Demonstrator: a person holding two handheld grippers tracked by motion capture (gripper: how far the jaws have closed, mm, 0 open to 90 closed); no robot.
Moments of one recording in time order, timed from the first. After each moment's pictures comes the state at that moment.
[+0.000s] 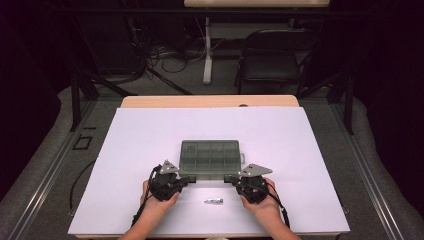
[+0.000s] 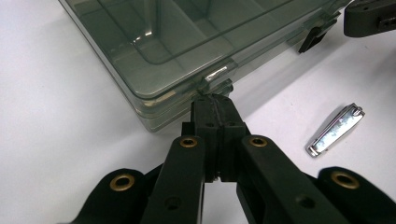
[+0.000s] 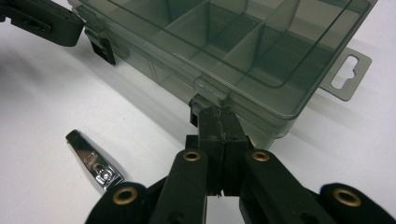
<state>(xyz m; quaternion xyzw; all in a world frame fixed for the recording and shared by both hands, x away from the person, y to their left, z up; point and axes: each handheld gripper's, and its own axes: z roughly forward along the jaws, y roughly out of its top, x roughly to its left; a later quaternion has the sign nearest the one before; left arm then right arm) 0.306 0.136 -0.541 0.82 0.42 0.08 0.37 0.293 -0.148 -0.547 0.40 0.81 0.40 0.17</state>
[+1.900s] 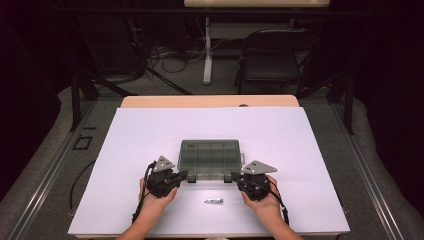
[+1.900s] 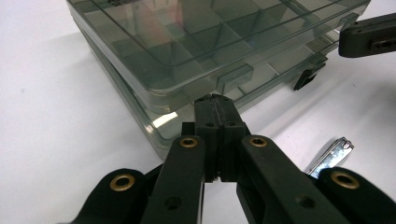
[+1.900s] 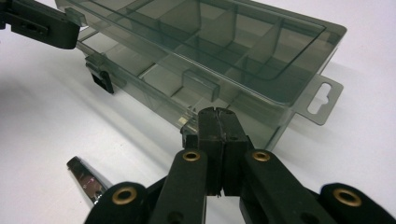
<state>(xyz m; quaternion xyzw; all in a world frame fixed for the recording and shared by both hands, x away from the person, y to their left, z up) 0.308 0.143 -0.527 0.80 0.43 0.10 0.41 0.296 -0.153 -0.537 0.41 0.78 0.43 0.18</state>
